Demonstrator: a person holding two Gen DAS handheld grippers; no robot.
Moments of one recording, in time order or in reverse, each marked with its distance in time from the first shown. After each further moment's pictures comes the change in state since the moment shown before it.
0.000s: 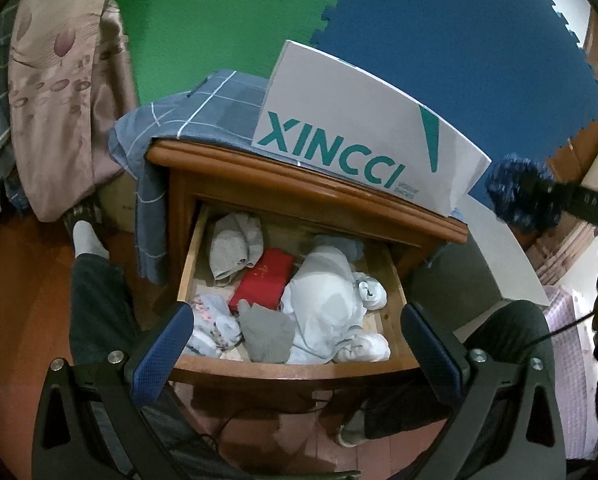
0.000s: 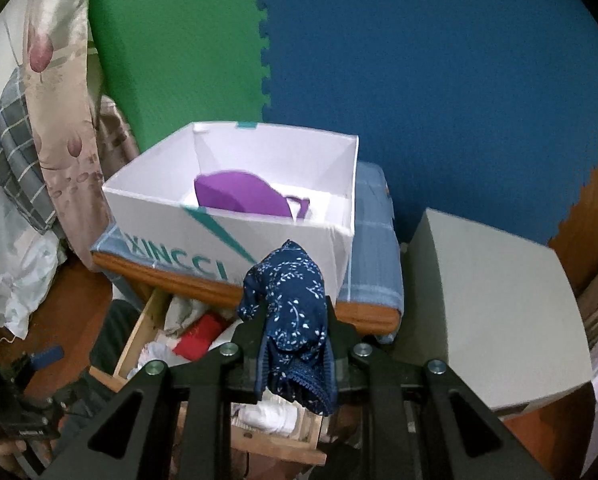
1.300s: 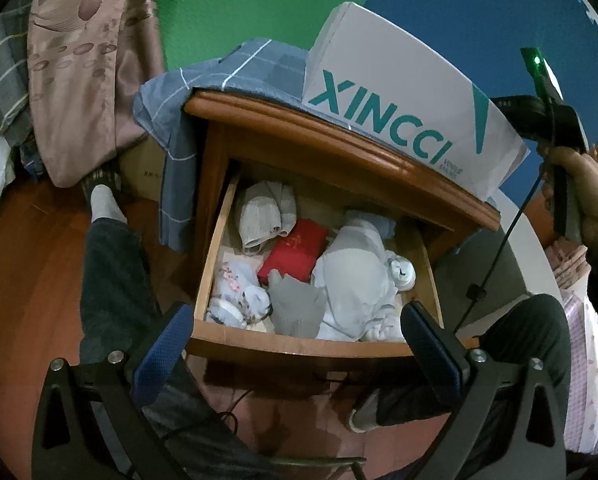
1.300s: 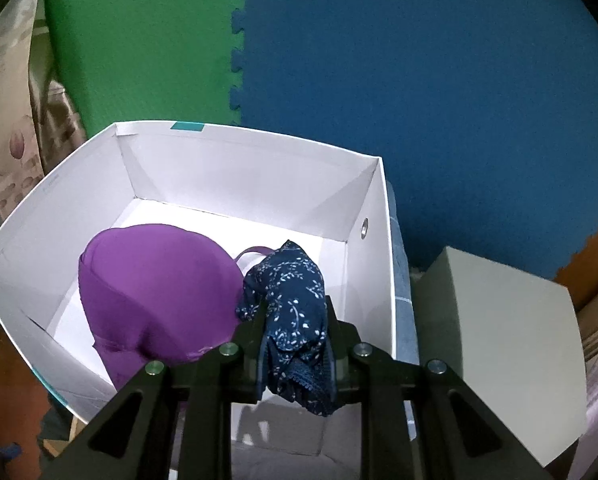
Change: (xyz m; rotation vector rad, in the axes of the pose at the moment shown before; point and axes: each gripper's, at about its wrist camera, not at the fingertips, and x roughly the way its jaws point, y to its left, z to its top) left arm 0.013 0.025 -0.014 -0.061 0.083 0.064; right arm 0.162 -0.003 0.089 -0.028 0.090 -0.083
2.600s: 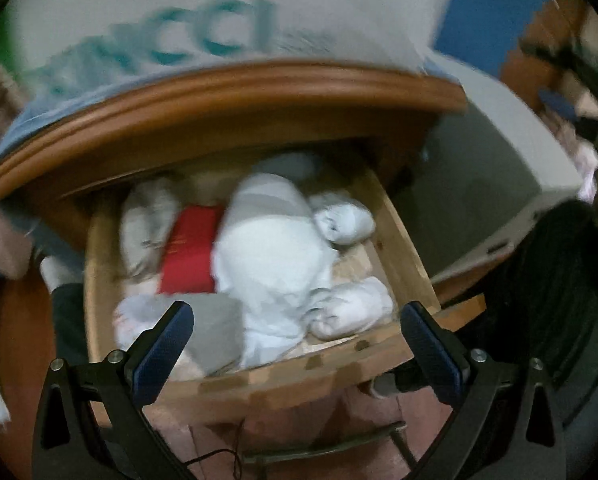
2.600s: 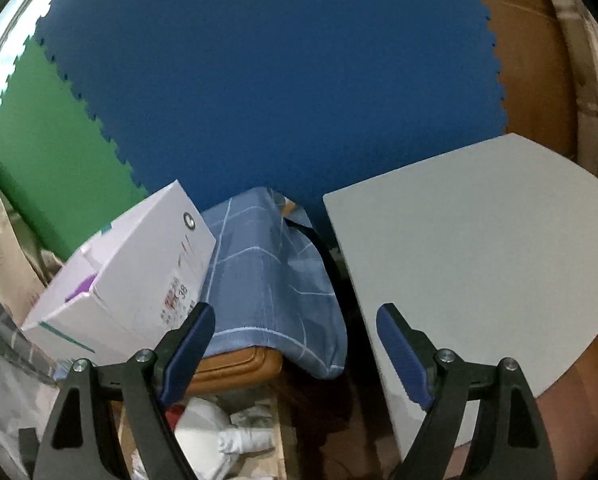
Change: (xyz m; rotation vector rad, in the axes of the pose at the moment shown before) left arm 0.123 -0.153 0.001 0.432 0.239 0.031; right arm -0.061 -0.184 -0.171 0.553 -0.256 0.114
